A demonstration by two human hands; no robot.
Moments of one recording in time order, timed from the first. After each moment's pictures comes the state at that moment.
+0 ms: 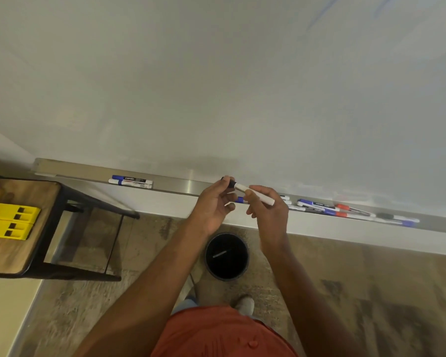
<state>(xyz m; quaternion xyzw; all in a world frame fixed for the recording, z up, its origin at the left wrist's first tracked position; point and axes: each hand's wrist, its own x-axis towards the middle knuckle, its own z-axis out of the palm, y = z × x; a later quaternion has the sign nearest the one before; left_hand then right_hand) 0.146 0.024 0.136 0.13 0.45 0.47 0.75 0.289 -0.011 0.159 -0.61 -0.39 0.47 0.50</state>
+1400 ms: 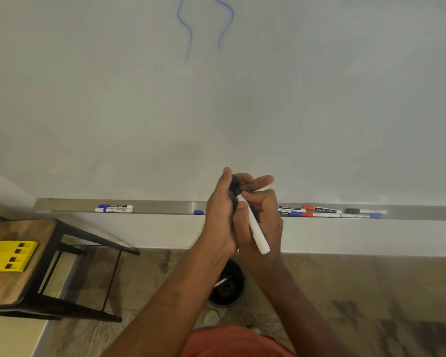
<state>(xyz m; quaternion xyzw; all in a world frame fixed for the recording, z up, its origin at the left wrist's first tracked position) 0.310 -0.066 0.300 0.15 0.39 0.53 0.74 0.377 -0.104 0.264 -0.49 -0.54 0.32 0.60</state>
